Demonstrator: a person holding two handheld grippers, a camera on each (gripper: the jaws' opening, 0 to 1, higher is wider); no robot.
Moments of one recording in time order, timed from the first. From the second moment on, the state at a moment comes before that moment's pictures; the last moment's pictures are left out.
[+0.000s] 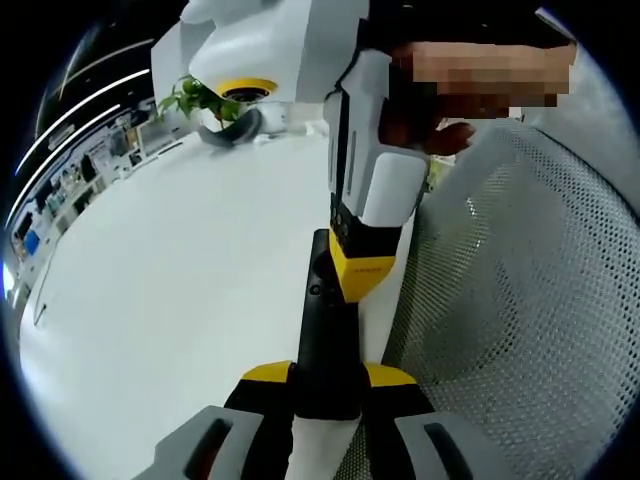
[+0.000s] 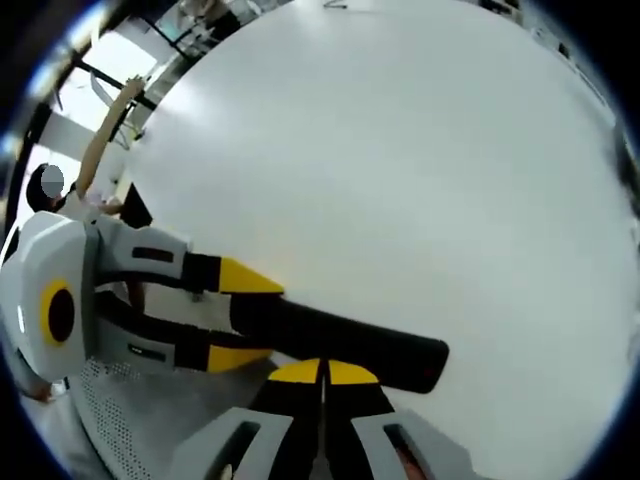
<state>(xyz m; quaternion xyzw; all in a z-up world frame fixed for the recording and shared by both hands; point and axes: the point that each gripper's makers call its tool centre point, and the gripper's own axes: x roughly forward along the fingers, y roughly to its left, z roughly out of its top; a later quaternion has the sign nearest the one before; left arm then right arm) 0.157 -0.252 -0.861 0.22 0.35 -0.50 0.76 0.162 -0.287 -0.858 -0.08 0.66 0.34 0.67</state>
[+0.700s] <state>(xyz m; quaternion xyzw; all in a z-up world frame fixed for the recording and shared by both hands) 0.157 -0.252 -0.861 0.22 0.35 -0.50 0.76 0.161 -0.287 -0.857 -0.04 0.66 0.34 0.67</state>
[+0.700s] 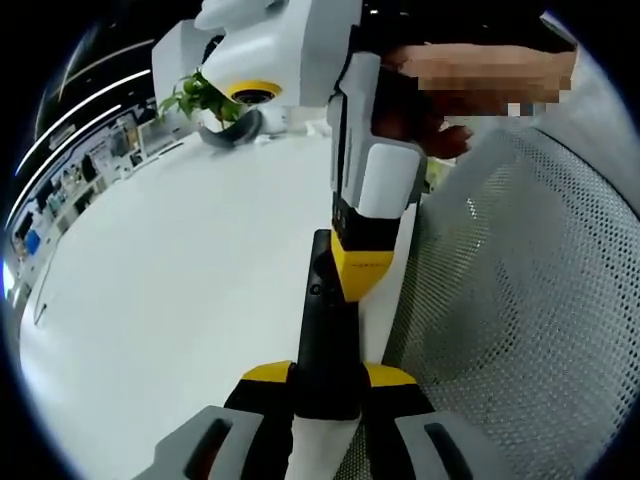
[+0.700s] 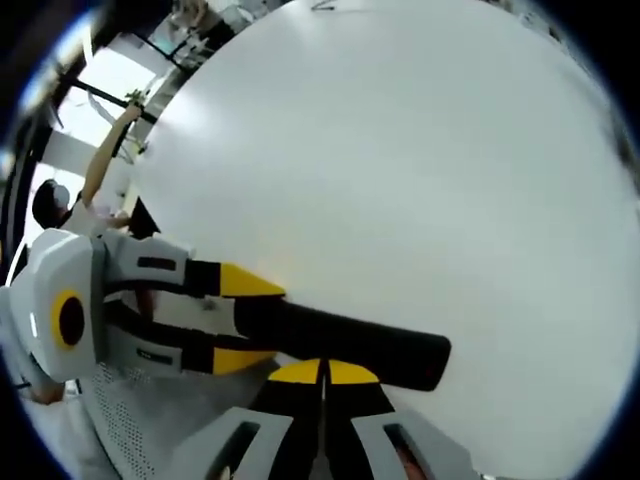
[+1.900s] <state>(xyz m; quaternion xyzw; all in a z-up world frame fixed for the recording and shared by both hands) 0.157 -0.253 -0.860 0.22 0.34 -0.50 0.76 0.166 -0.270 -0.852 0.02 0.64 0.36 0.68</state>
